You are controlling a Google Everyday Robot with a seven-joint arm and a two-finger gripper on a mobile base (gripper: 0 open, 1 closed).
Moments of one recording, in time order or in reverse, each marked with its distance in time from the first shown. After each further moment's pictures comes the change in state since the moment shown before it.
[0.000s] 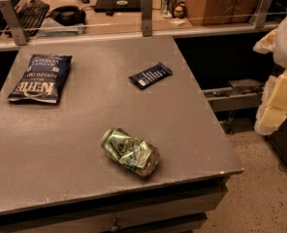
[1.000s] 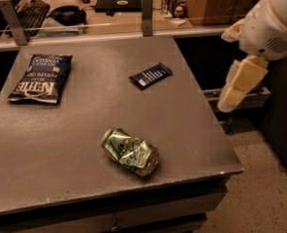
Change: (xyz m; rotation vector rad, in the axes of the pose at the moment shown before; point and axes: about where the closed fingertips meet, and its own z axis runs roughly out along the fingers) arm -0.061 -0.041 0.031 0.005 -0.196 -0.057
